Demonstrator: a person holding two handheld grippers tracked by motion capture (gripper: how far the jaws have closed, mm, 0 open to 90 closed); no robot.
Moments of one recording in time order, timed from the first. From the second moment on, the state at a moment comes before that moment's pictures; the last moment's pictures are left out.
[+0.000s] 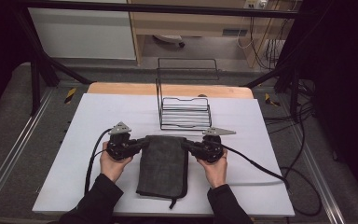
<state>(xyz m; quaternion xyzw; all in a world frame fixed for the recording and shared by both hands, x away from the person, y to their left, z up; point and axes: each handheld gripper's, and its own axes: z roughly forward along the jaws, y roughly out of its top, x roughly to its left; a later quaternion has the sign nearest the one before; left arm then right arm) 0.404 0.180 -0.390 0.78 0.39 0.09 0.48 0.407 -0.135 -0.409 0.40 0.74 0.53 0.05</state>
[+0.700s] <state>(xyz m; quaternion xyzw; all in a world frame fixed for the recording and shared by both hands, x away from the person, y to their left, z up) 0.382 0.178 -0.360 0.76 0.37 0.12 0.53 0.392 -0.145 -0.375 0.36 0.73 0.57 0.09</state>
